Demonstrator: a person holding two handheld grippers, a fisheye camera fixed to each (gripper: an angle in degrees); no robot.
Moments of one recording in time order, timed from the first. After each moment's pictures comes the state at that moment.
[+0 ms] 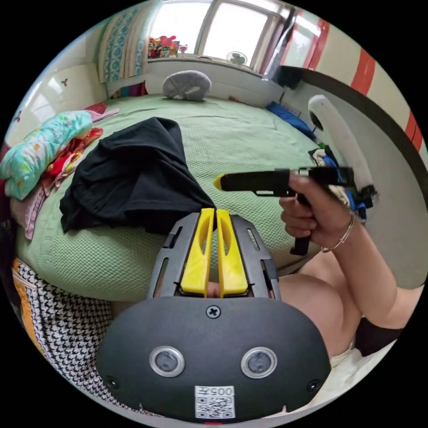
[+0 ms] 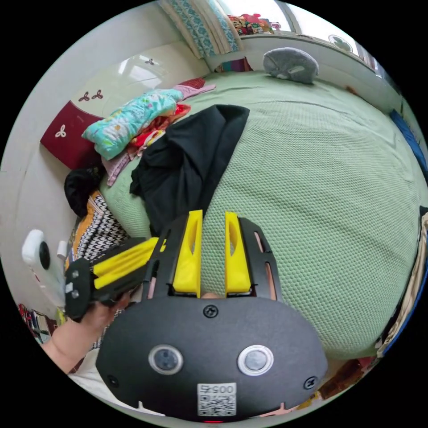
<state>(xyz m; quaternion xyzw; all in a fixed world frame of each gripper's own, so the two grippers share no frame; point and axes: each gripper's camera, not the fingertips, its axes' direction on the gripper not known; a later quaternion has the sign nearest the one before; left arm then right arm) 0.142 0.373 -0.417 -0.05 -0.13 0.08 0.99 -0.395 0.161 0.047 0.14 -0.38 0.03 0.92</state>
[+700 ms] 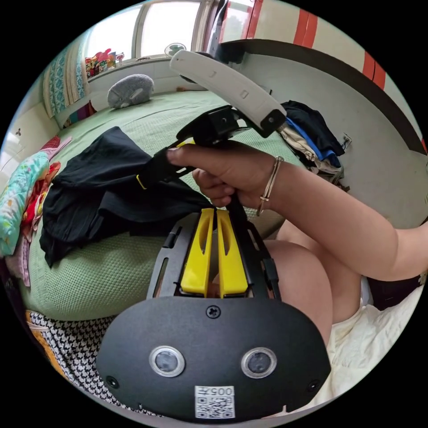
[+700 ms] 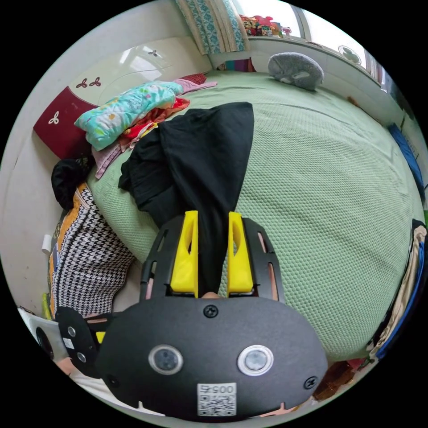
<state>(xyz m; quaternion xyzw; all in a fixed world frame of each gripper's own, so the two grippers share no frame) 0.219 0.402 -0.389 -0.10 -0.05 0.20 0.97 -0.396 0.168 0.041 0.14 -0.30 0.02 0.94</state>
